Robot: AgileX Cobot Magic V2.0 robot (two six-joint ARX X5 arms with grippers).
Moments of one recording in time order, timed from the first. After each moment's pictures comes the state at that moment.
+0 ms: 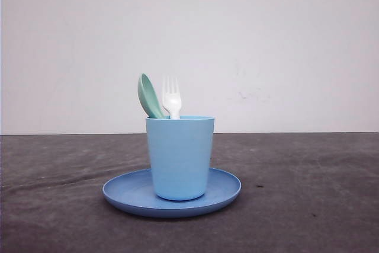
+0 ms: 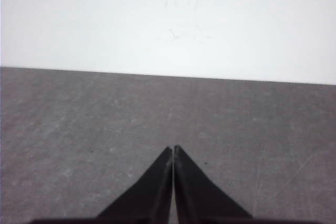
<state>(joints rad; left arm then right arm) -0.05 0.00 0.03 -0.18 -0.10 -0.07 0.11 0.95 0.83 -0.08 -0.08 0.08</state>
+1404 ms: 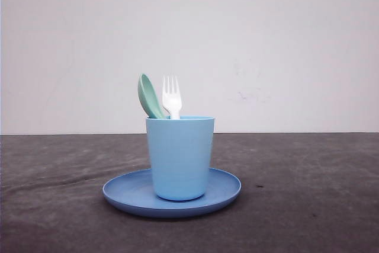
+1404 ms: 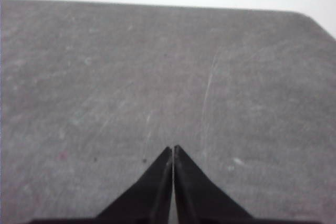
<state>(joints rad) -0.05 0.00 0.03 -0.18 -0.10 -0.07 0.08 0.08 0.11 -0.27 0.03 0.03</state>
